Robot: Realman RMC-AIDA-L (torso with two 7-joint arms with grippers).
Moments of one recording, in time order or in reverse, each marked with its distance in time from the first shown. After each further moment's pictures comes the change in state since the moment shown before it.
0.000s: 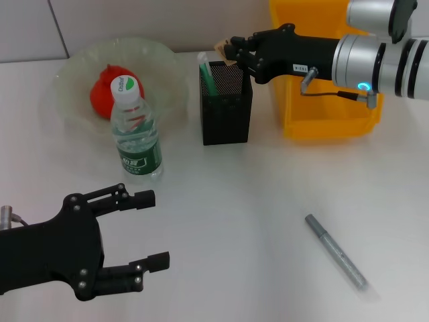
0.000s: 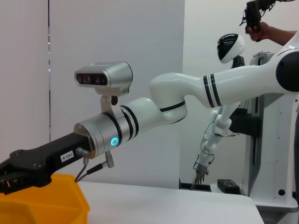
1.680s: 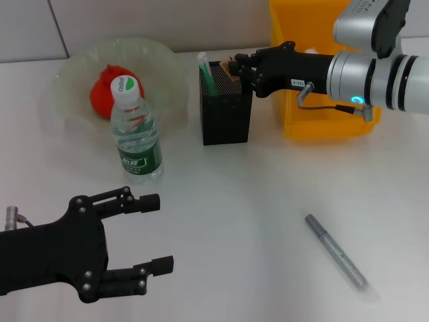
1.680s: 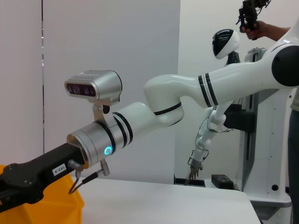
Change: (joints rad) left arm -0.012 -0.003 -0.001 0.000 0.023 0.003 -0.008; right arm 0.015 0.004 -0.015 0.080 -0.003 0.074 -0.024
